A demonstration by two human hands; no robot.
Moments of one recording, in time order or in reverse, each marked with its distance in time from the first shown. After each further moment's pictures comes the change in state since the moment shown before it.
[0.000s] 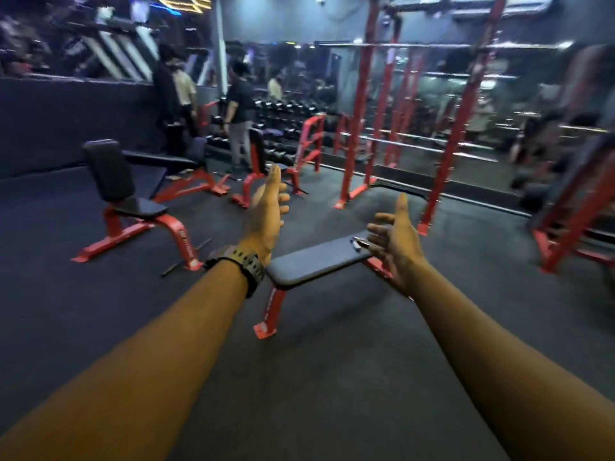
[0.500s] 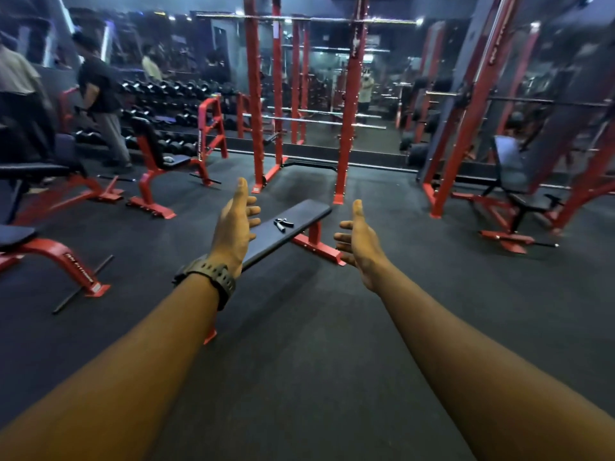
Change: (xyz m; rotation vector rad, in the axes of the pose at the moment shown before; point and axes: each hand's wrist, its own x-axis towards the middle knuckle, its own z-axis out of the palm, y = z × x) left_hand 0.001 -0.052 0.073 0.042 -0.256 -0.086; right_hand -0.028 0.025 -0.075 -0.192 0.262 0.072
